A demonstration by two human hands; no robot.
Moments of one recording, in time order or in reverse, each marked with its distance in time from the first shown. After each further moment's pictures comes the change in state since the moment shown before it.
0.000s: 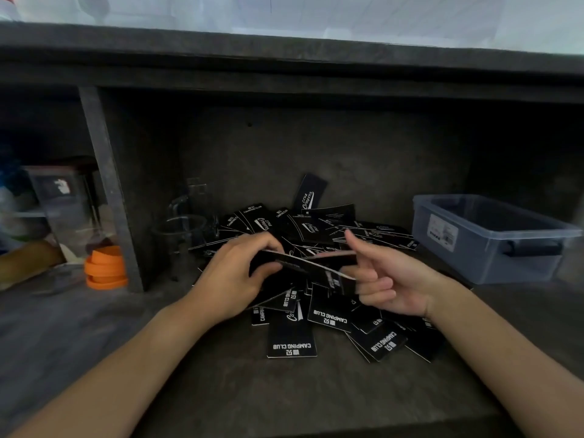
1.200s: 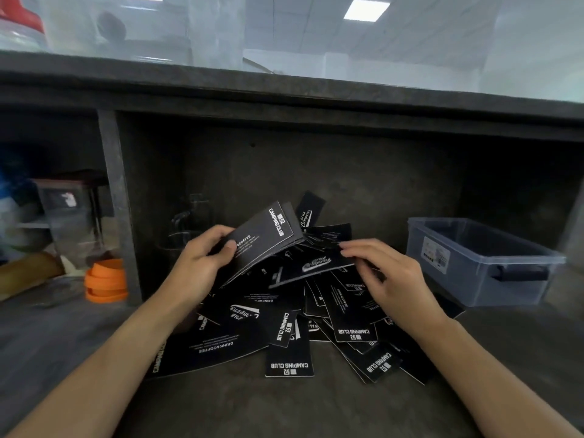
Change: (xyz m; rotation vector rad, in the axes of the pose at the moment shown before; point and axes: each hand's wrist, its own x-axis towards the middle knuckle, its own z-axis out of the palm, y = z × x) left_hand 0.004 -0.015 -0.031 -0.674 0.241 -0.338; right_hand -0.005 0.008 -0.012 -1.478 0.611 -1.235
